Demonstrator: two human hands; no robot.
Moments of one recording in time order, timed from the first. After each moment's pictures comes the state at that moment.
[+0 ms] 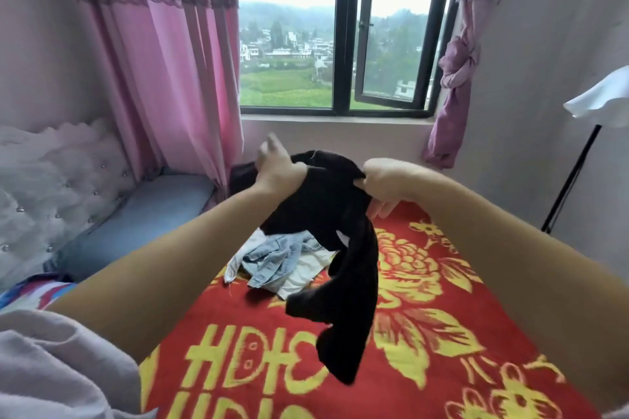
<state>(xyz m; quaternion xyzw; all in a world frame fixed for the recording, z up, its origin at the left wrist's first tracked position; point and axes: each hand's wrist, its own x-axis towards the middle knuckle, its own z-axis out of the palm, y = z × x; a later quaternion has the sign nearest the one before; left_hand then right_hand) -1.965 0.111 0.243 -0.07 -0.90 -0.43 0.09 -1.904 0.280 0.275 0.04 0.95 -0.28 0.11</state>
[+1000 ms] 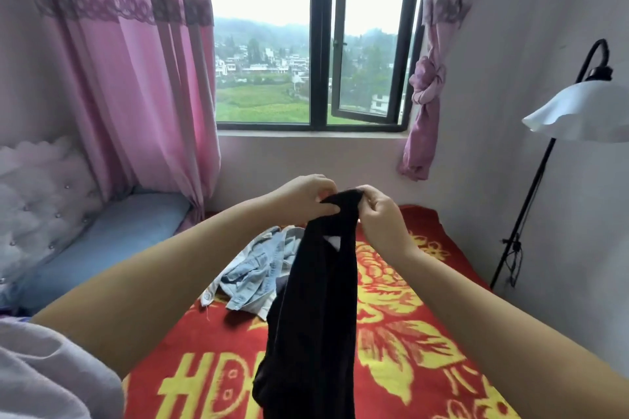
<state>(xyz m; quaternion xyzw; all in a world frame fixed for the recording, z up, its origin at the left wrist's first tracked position) -1.951 0.149 0.252 -0.41 -0.88 -0.24 0.04 -1.884 0.301 0.204 -0.02 0.81 -0.53 -0.26</state>
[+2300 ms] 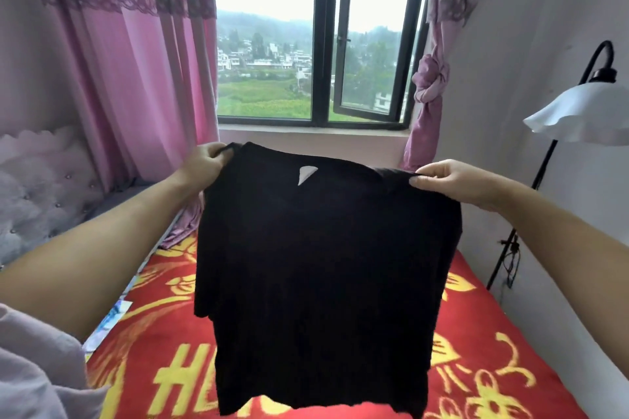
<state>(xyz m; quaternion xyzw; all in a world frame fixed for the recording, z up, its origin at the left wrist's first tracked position) -2.022 0.037 0.249 -0.16 -0.82 -0.54 0.10 -1.874 0.435 0.281 -0.04 0.91 -0.41 0.01</state>
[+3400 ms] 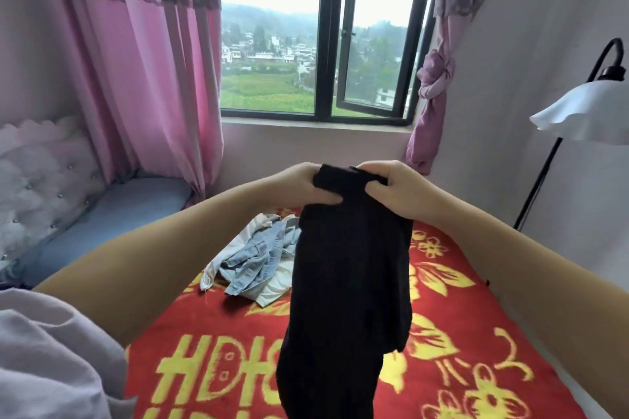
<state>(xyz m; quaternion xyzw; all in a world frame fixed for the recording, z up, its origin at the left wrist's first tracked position) -1.948 0.136 0.253 -0.37 -0.84 -0.38 -0.10 -1.870 0.326 0.265 -0.16 0.92 -0.33 -0.13</state>
